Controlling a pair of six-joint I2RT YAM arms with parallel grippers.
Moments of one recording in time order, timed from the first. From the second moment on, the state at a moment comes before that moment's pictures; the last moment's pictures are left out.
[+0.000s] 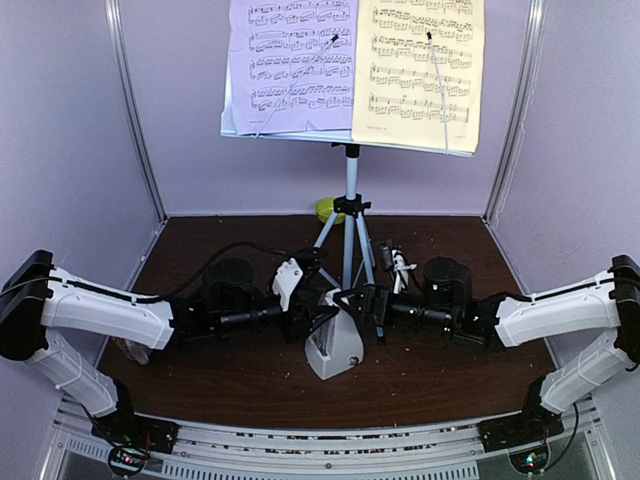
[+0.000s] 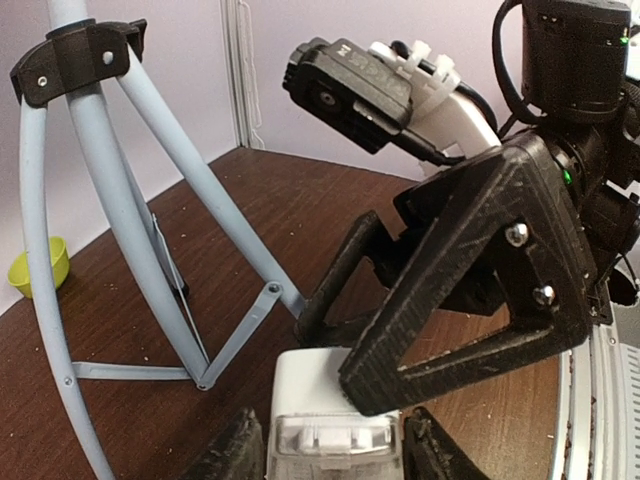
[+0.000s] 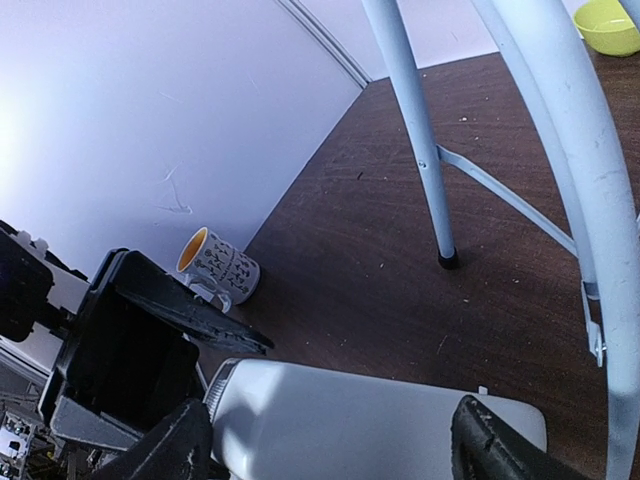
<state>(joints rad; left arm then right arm) -1.07 1.47 0.74 0.52 0.03 0.01 0.95 1.40 0.63 0.55 -0.10 0.72</state>
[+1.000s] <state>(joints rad) -1.06 1.45 0.66 0.64 0.09 0.03 0.93 1.37 0.53 0.66 -0.13 0.70</state>
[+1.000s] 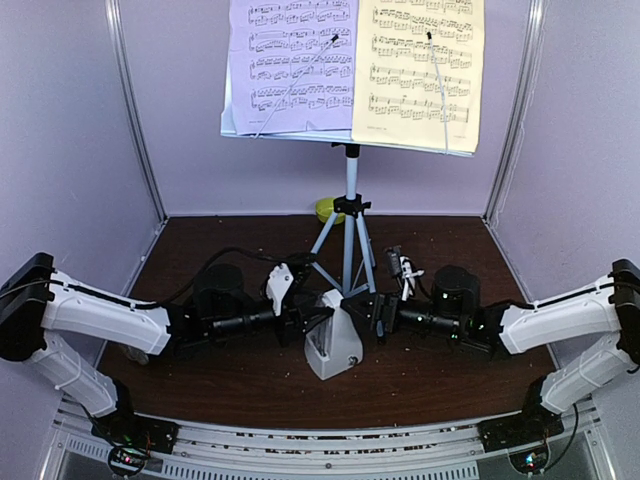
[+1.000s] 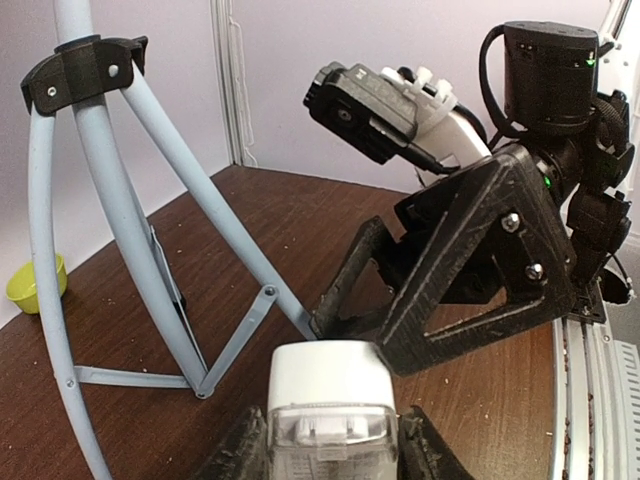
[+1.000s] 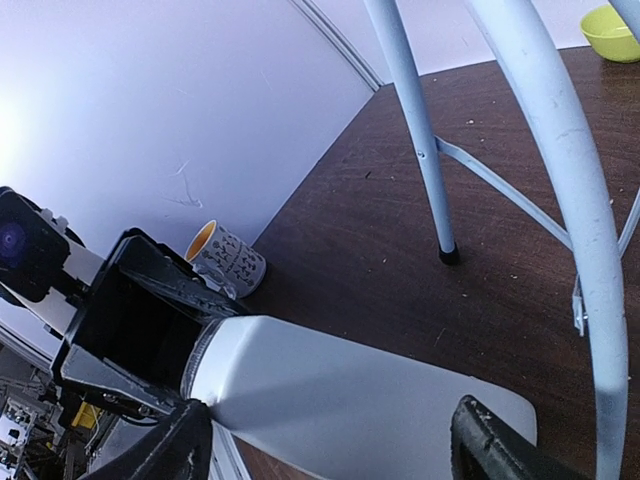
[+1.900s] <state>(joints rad) -1.06 1.46 0.66 0.65 0.11 0.06 0.92 1.50 0.58 0.79 -0.13 0.85</state>
